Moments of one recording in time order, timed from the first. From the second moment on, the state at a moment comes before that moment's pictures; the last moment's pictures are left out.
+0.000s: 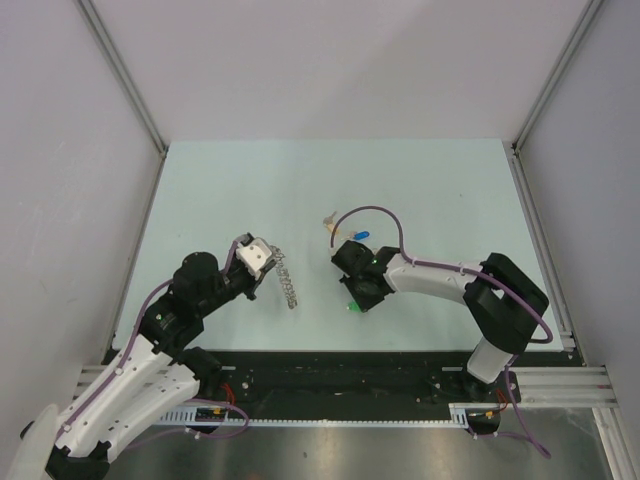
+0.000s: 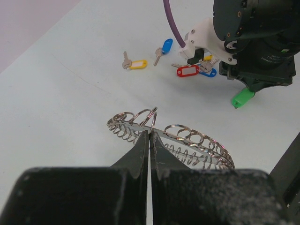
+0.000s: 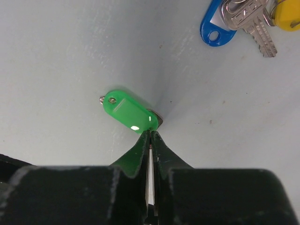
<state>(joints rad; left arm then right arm) -0.62 0.58 0.63 -0.35 0.13 0.26 0.92 1.68 1.03 -0.63 0.11 0.32</state>
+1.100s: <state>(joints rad) -0.62 0.58 0.63 -0.35 0.23 0.26 0.84 0.99 0.38 0.55 -0.08 0.28</state>
